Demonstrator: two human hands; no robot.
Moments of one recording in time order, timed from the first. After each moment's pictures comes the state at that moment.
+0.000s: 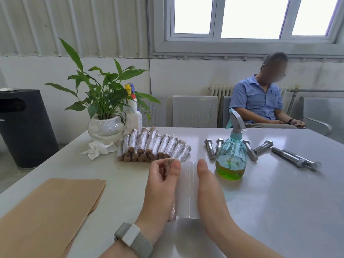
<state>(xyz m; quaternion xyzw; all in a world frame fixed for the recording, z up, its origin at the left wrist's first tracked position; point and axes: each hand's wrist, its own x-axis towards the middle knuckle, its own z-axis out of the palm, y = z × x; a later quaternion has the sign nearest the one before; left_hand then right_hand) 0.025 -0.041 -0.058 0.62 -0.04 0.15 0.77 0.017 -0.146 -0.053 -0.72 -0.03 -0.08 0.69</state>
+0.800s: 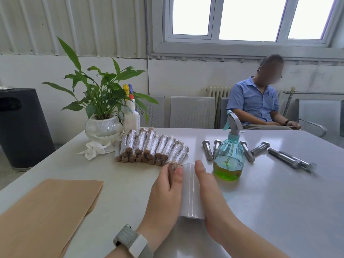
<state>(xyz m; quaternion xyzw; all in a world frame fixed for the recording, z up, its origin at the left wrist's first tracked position) 0.024 -0.043 -0.069 0.74 -0.10 0.22 0.63 0.022 -0.154 -0.052 -0.66 0.06 0.01 0.75</state>
